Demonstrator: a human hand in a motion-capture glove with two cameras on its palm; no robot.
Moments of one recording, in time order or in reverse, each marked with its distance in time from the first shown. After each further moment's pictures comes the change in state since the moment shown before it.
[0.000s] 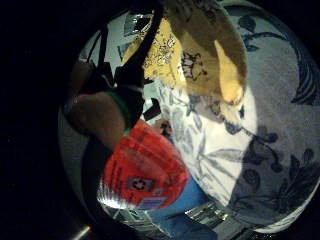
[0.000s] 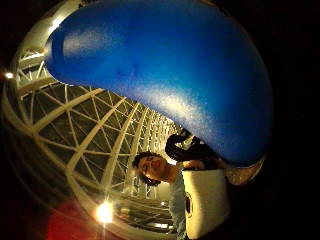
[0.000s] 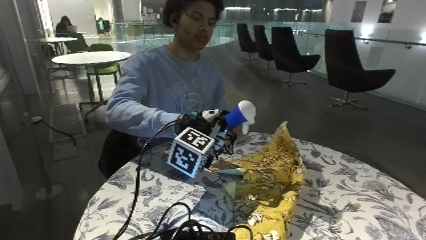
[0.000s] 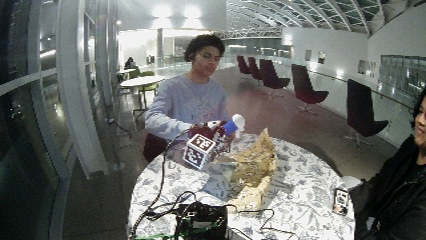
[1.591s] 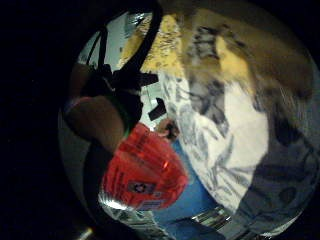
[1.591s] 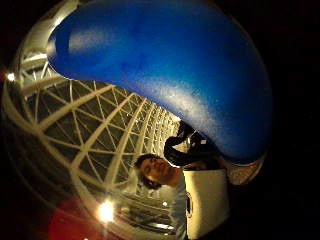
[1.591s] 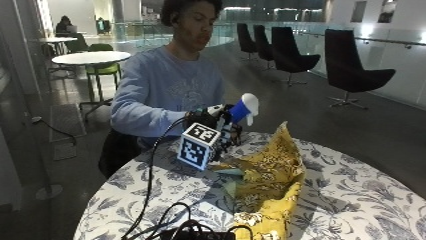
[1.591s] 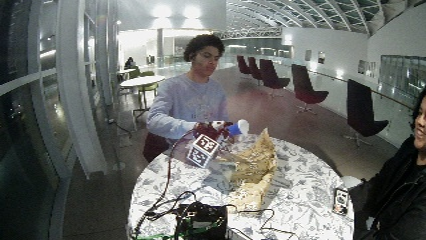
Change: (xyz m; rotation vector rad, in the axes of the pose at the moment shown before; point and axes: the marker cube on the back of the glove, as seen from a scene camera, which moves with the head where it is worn) arm -0.006 -0.003 0.045 -0.016 -0.007 -0.112
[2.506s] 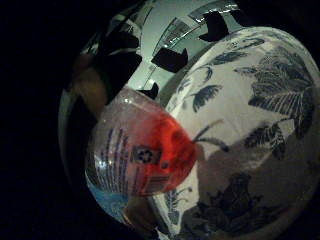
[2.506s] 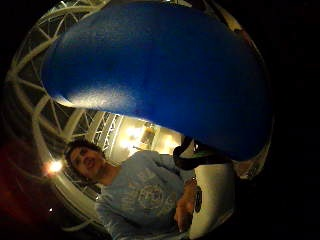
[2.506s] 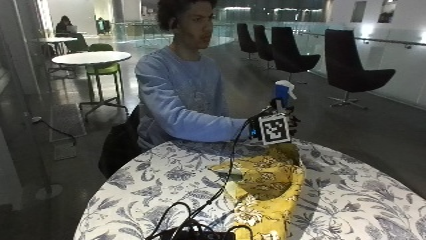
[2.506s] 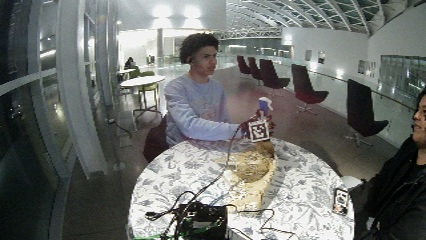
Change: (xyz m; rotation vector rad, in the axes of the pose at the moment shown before) arm 0.001 -0.167 0.194 -0.122 0.321 -0.538
